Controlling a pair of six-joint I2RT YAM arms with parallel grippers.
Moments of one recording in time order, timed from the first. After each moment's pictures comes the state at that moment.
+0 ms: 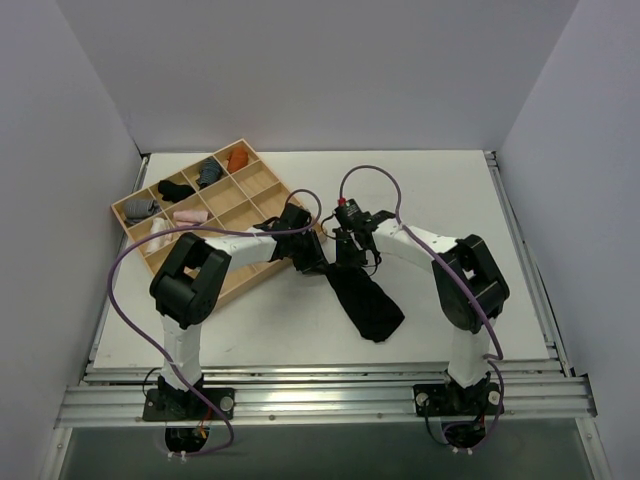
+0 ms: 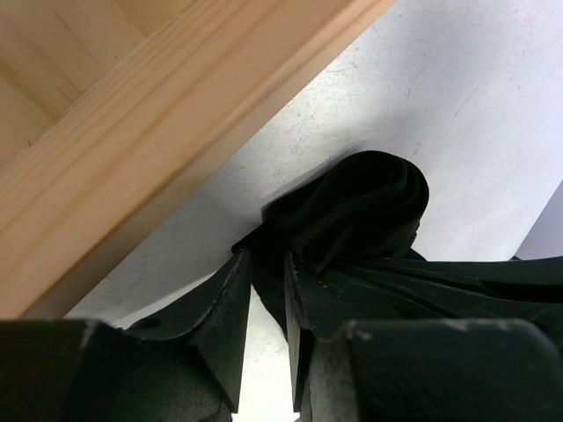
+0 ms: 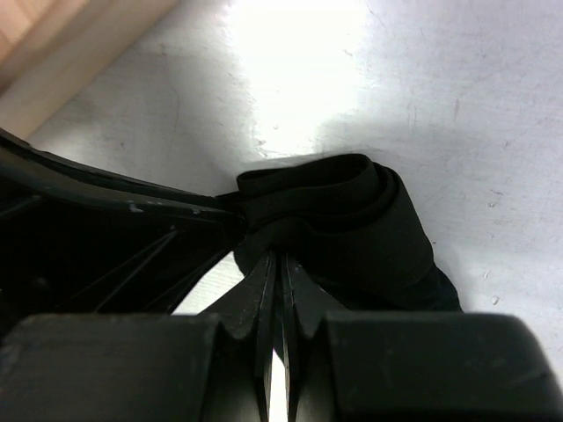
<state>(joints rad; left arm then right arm) -0.60 2.00 1.25 -0.22 0.29 -0.91 0.60 1.90 1.27 -0.53 -0.04 0.57</state>
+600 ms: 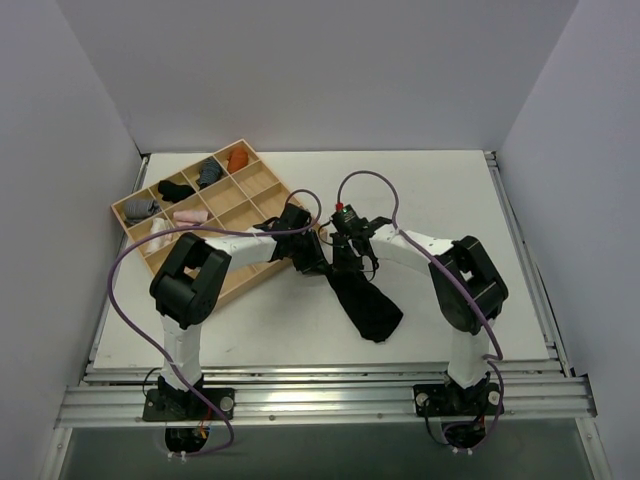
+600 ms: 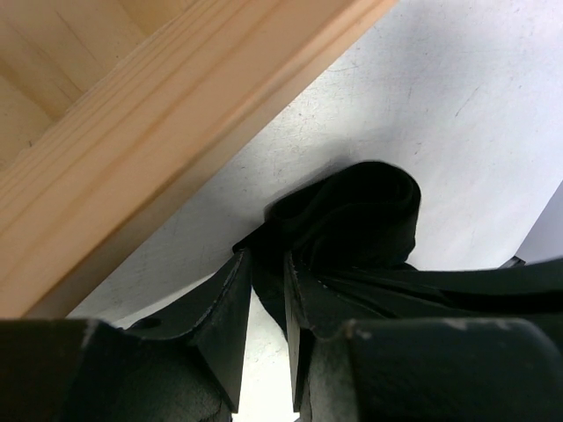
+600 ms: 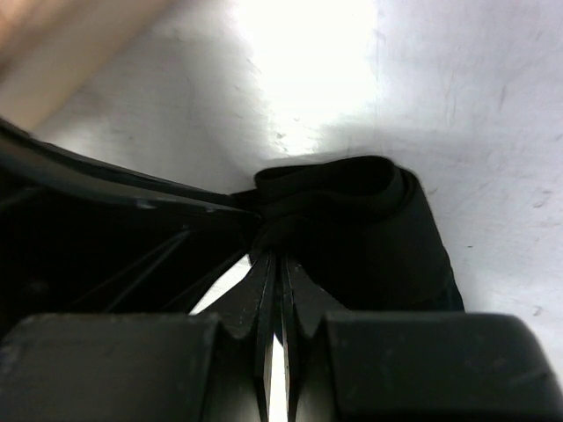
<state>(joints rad) -0.60 2.00 1.25 -0.22 0.29 -0.91 0.63 1.90 1.26 -0.48 -0.04 0.60</state>
